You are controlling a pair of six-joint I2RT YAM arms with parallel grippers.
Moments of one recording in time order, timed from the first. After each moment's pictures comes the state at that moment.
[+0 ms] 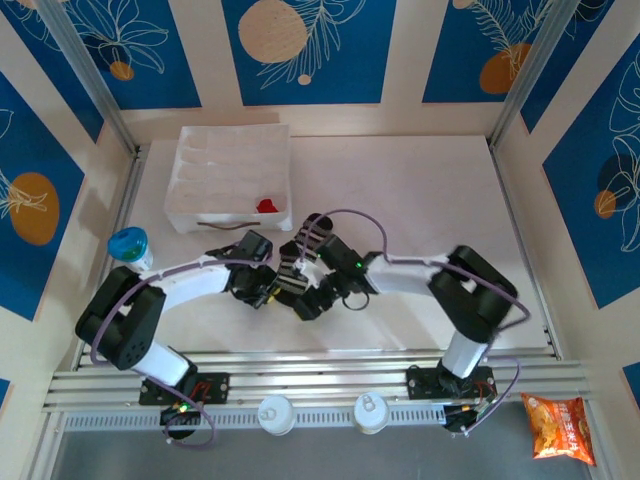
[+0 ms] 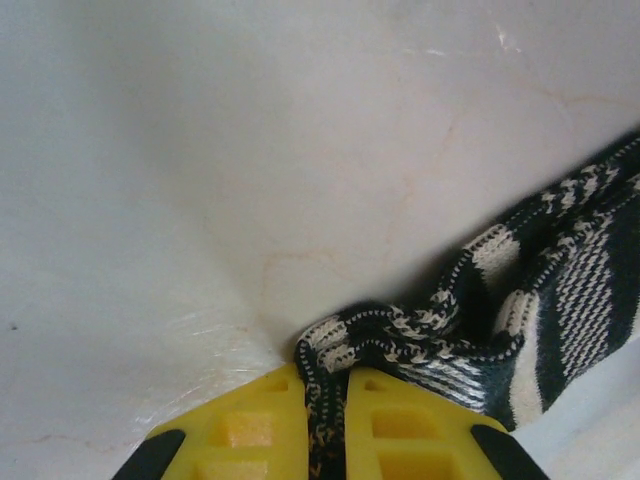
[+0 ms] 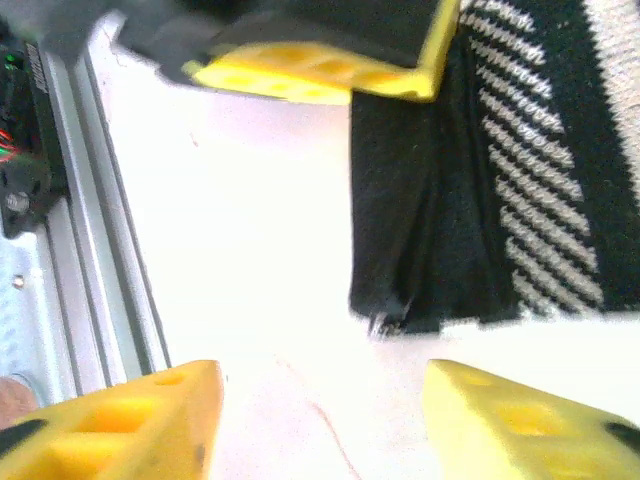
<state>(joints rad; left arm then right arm) -0.57 1.52 0.74 -0.45 0.22 -1.42 0.88 1.62 0.80 -0.13 -0.51 0.00</state>
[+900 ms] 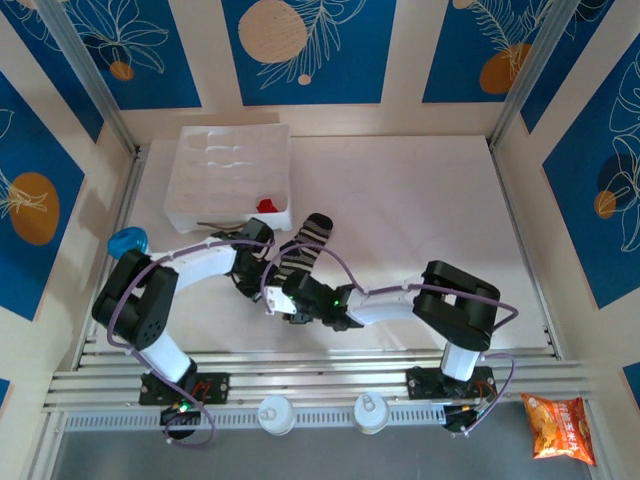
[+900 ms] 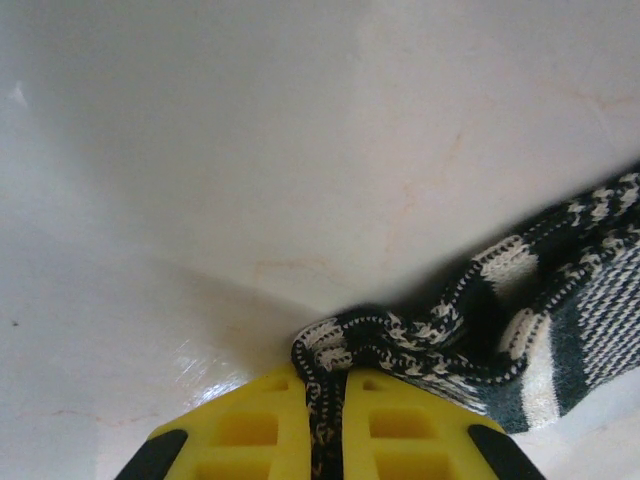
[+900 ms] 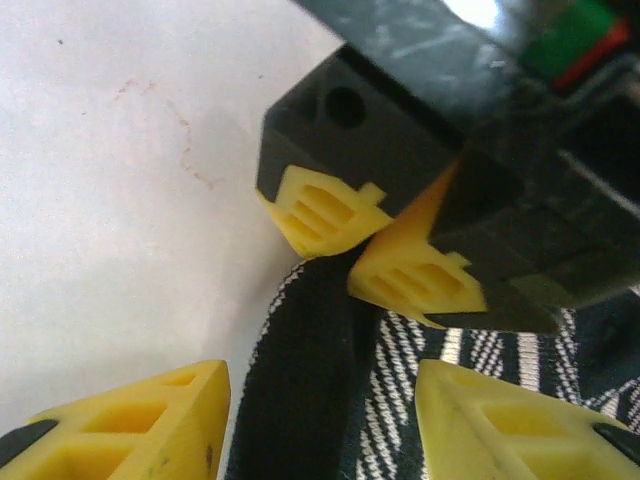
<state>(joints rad) -0.52 1.64 0.89 -0.64 0.31 -1.33 1.15 1.76 0.85 0.09 0.21 -0.53</state>
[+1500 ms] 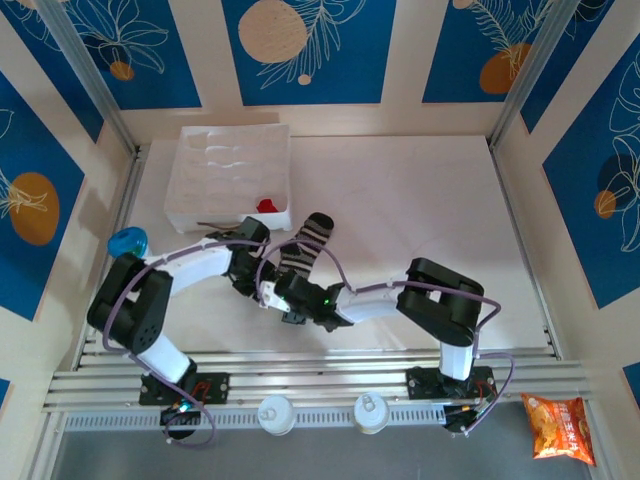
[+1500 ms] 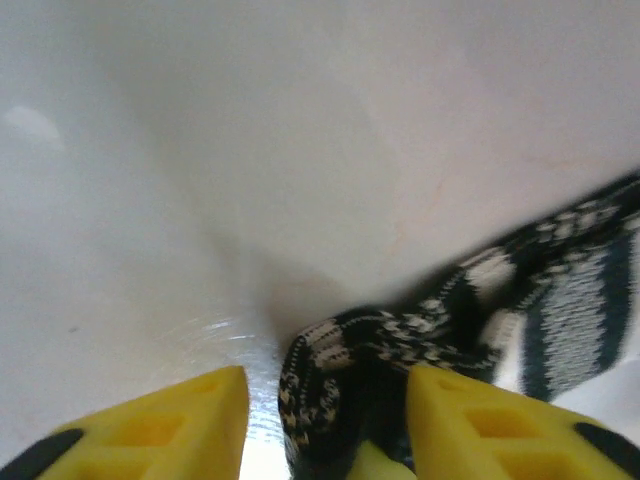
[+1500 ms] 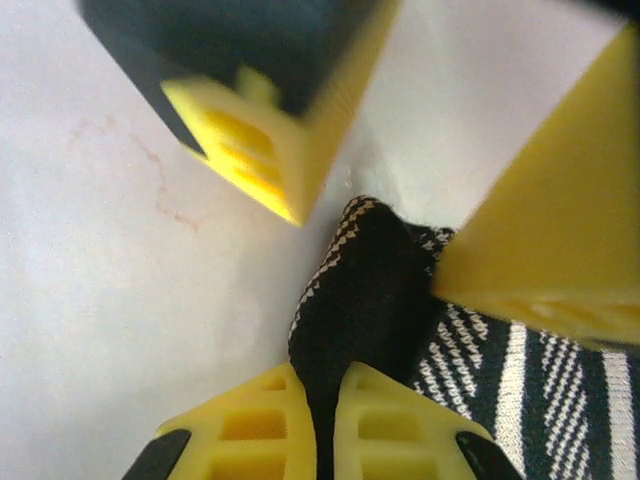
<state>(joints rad) -0.50 1.56 0.87 -0.63 0.24 -1.36 1.13 1.83 0.91 0.06 0.17 -0.32</state>
